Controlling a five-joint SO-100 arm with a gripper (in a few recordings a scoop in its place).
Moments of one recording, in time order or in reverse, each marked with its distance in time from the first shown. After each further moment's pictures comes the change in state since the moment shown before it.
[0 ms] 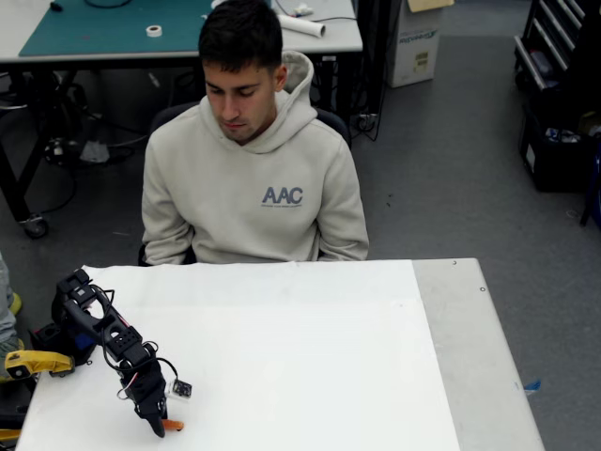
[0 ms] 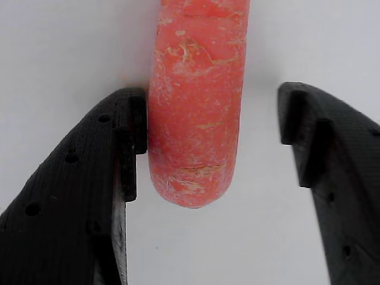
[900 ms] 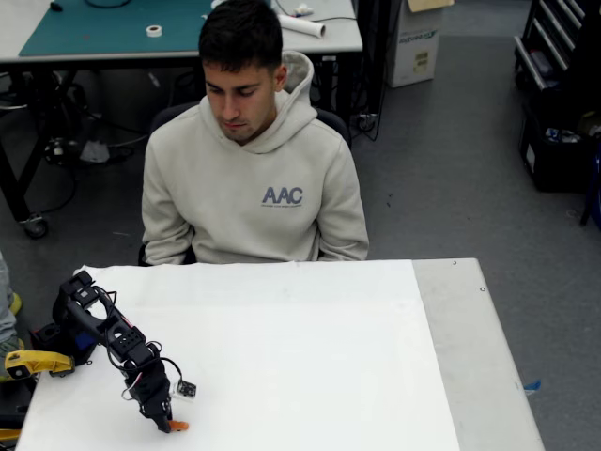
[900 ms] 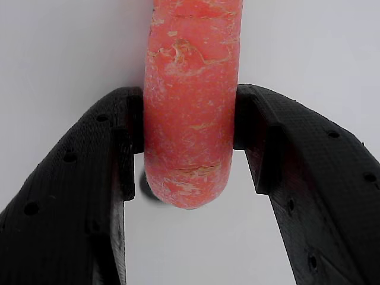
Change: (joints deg) arm -3.3 -2.0 -7.4 -0.2 0.0
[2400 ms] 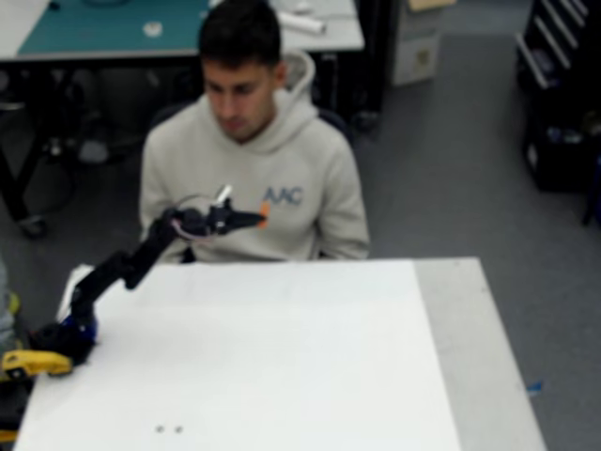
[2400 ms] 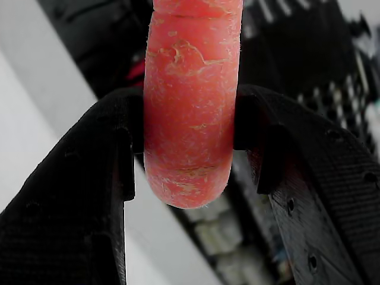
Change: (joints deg) arm -50.0 -20.8 -89.6 0.0 -20.0
